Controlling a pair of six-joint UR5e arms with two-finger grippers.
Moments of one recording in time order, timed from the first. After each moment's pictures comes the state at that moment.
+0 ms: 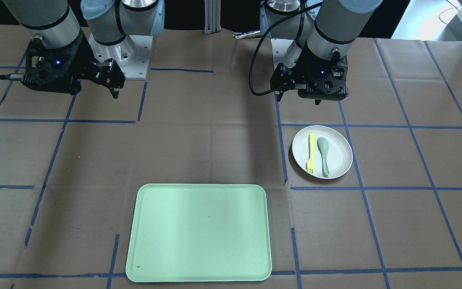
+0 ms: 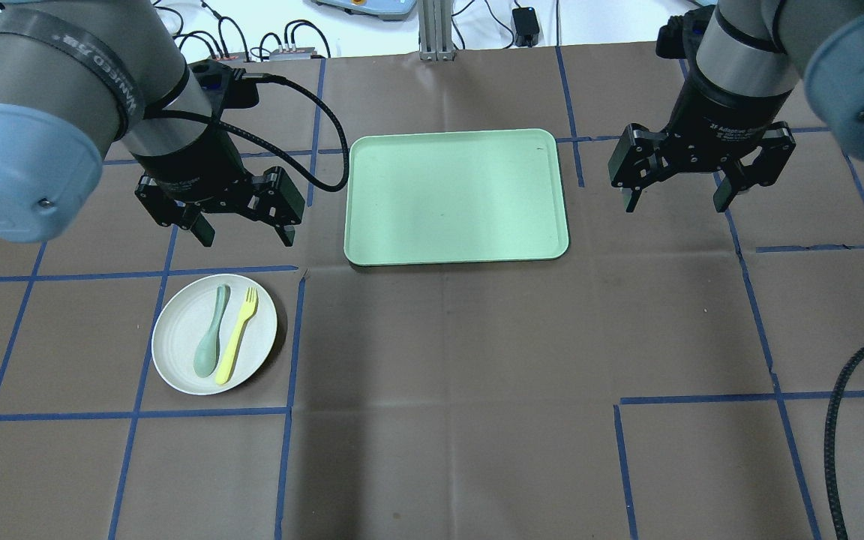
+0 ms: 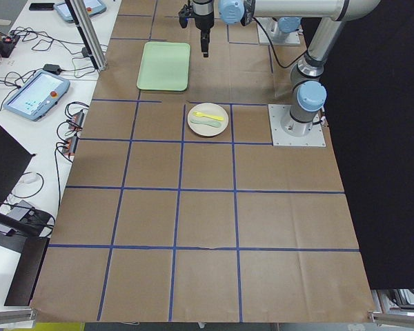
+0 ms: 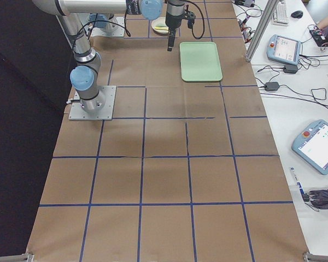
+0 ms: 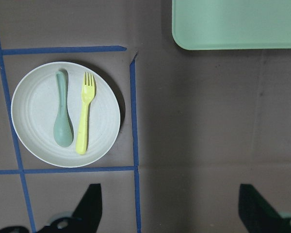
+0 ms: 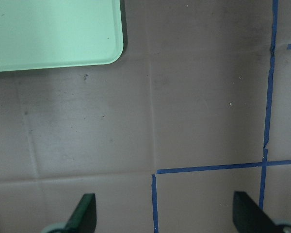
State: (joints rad) left arm -1.63 -1.55 -1.68 -1.58 1.54 0.01; right arm 1.56 -1.60 1.61 -1.49 -1.58 0.06
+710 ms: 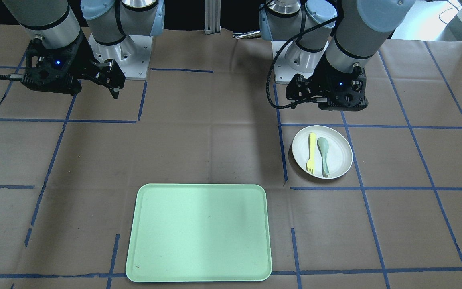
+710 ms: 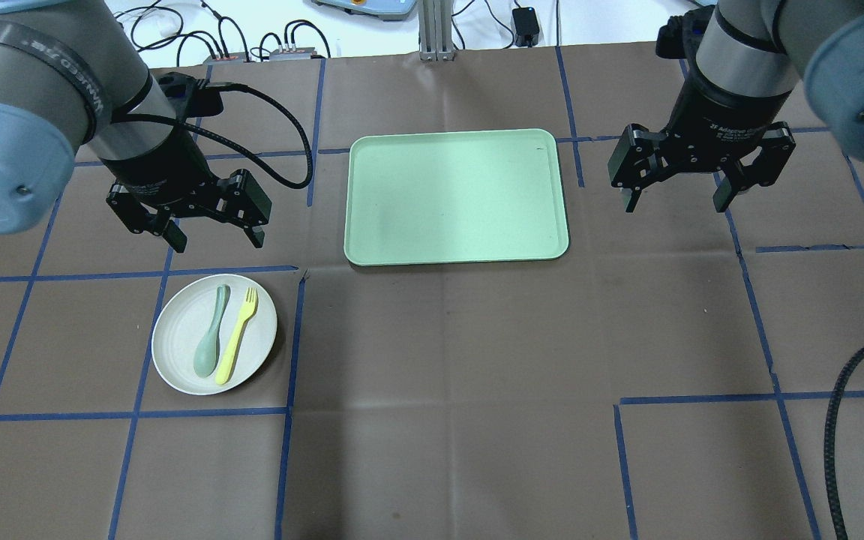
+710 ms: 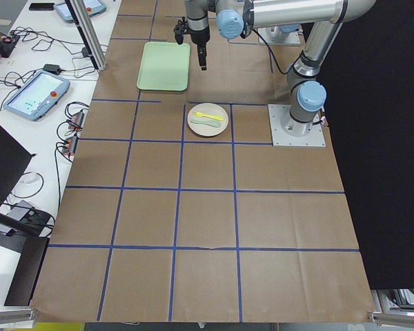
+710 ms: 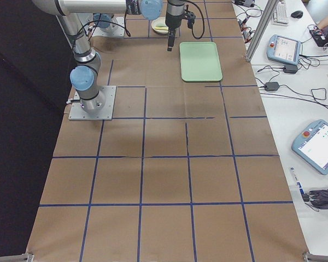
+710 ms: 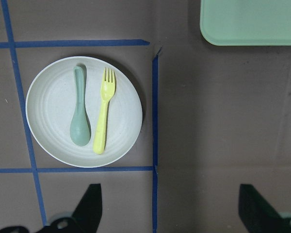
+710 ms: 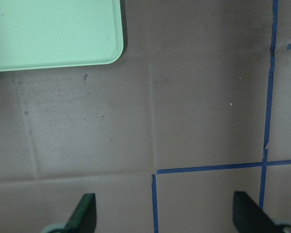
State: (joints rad) left arm -1.47 -1.57 -1.70 -1.58 1.54 0.05; right arm 1.56 -1.60 1.61 -1.49 -1.58 0.06
